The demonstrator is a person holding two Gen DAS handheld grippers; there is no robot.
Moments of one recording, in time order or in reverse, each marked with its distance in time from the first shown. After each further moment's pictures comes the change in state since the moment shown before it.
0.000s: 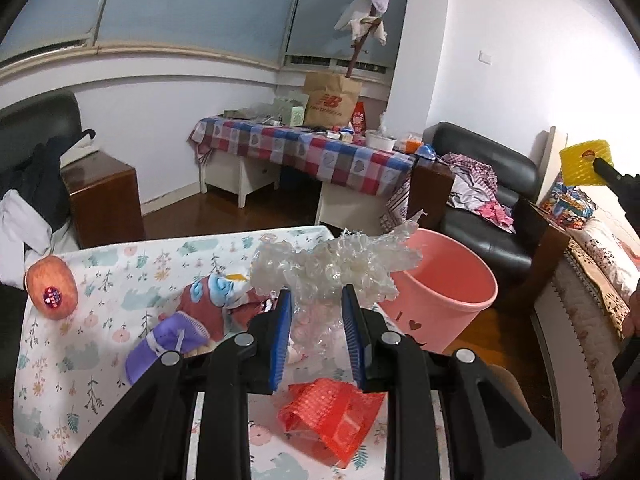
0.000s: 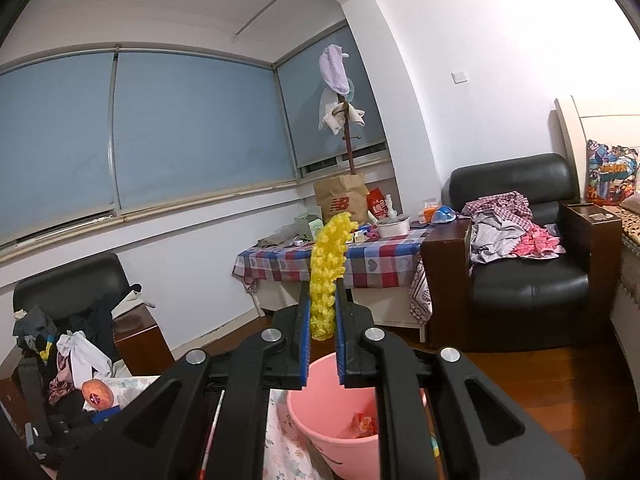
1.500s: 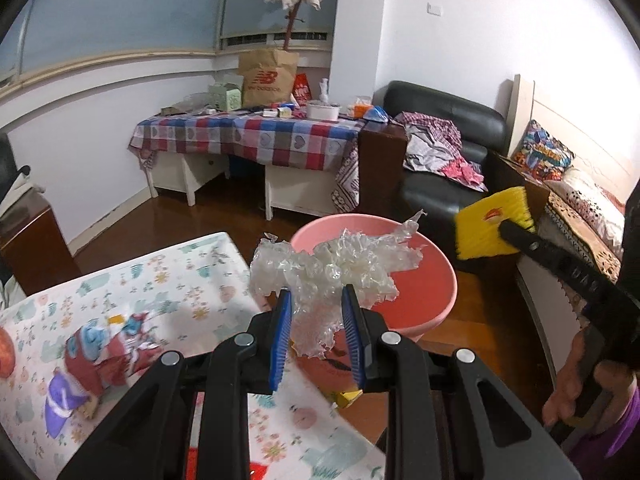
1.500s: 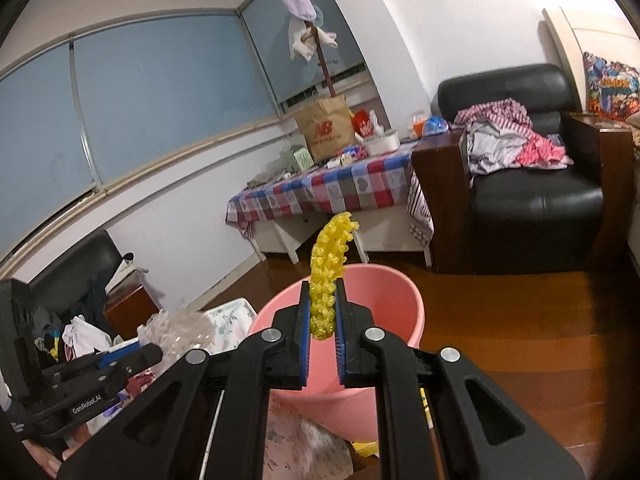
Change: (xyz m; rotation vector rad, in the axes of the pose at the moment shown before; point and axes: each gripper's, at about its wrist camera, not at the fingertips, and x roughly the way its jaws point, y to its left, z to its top) left arm 0.098 -0.128 0.031 0.162 0.107 -0.098; right arm 0.089 -0.065 -0.081 0.155 0.273 0.018
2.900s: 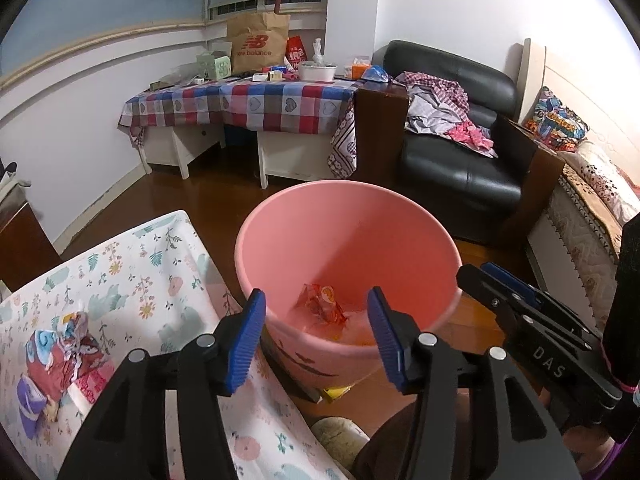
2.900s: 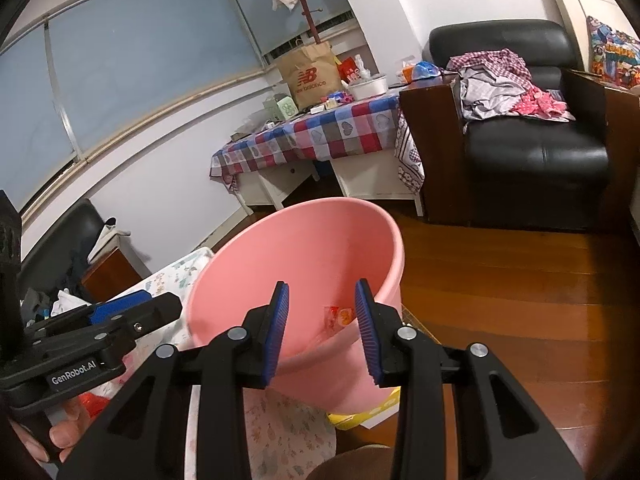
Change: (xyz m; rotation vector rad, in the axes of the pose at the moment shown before) left arm 0.070 -0.047 0.007 0.021 0.132 0.034; right arm 0.041 -0.035 -0.034 0.011 0.158 -0.017
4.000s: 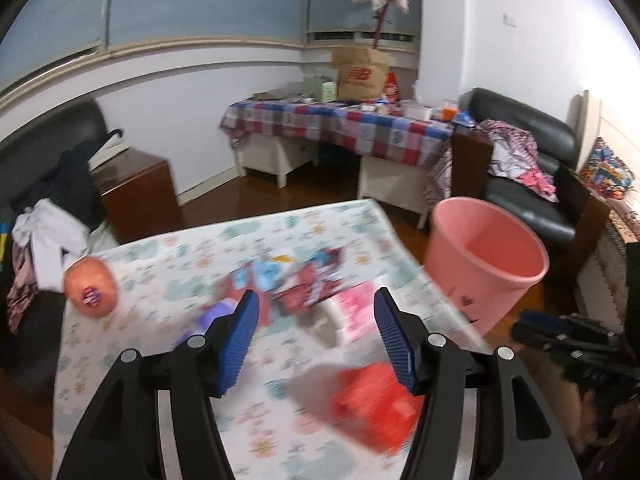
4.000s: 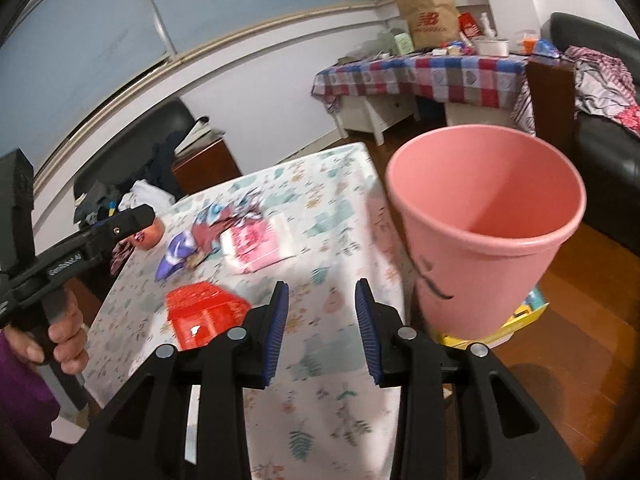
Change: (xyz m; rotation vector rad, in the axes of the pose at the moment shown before) left arm -0.148 0.180 -0.094 -0.161 -0.105 0.239; right arm -0.014 0.141 -0.061 -0.239 0.276 0.259
